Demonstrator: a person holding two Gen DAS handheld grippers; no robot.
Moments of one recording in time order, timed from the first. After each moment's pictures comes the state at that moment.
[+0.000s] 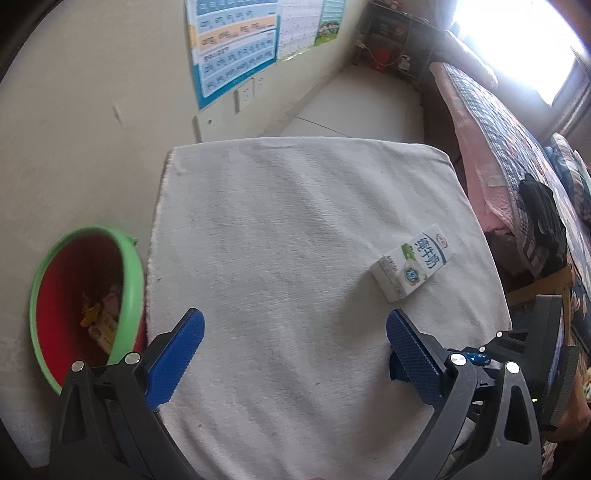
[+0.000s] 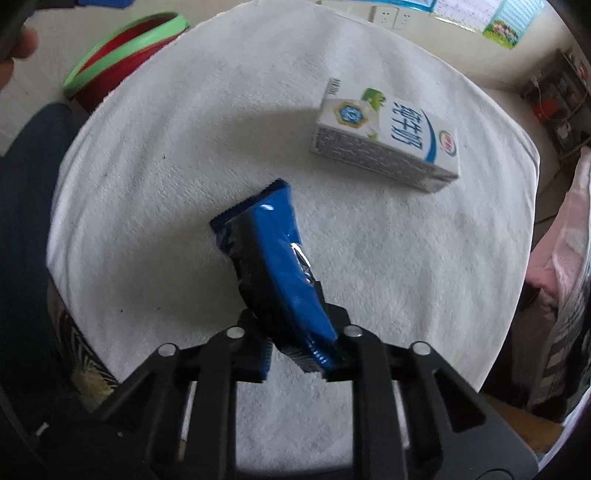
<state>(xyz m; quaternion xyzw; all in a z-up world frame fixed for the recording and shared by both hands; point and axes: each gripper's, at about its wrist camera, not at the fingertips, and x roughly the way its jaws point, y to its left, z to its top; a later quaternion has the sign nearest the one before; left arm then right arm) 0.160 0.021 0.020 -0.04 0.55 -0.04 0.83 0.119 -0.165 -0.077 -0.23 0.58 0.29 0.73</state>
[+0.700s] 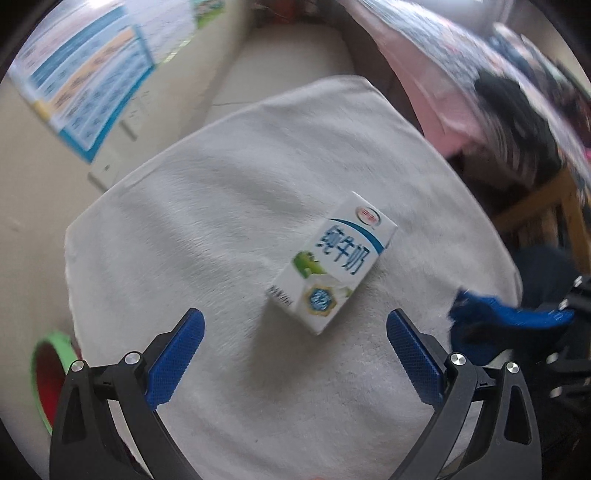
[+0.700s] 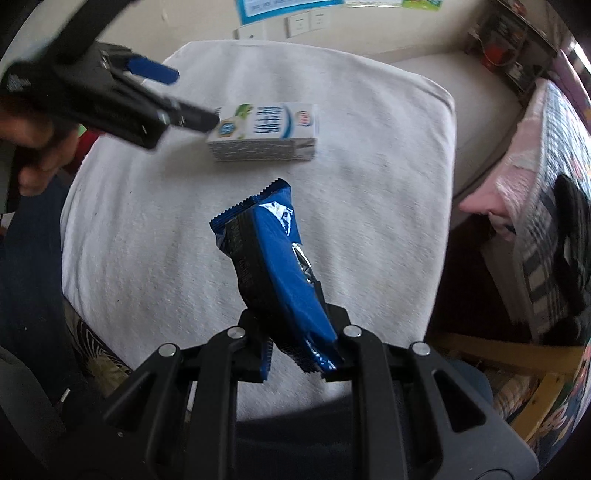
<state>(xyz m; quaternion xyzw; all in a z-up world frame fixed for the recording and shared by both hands) 0.219 -0.113 -0.020 0.13 0.59 -0.15 0.78 0.127 -0.257 -0.025 -0.13 0.59 0.21 0.77</state>
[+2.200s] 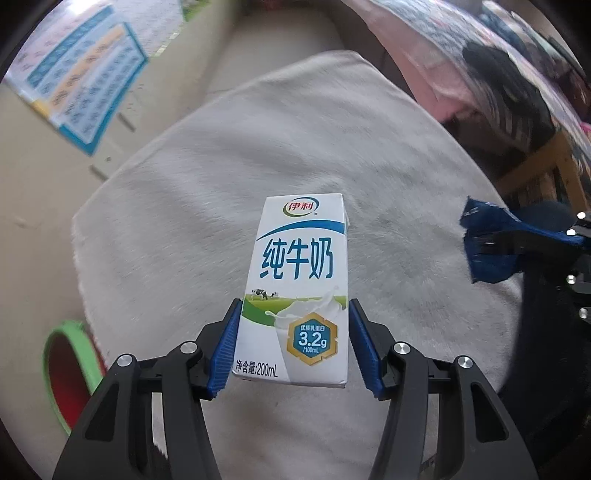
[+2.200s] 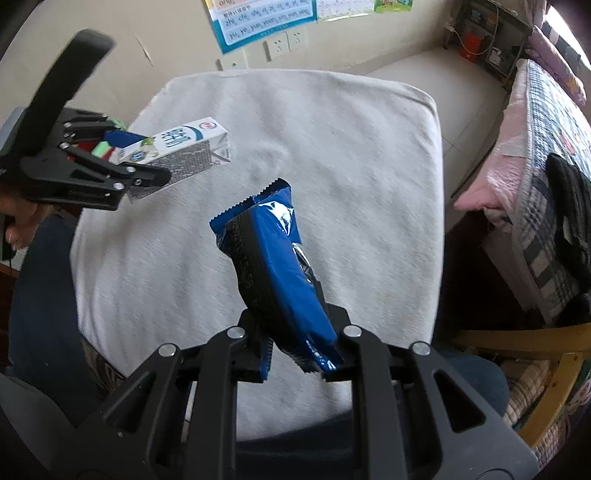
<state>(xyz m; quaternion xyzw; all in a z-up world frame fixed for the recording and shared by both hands) 0.185 -0.085 -0.008 0.14 0.60 -0.15 0.77 0.132 -0.256 -0.011 -0.07 0.57 0.20 0.80</state>
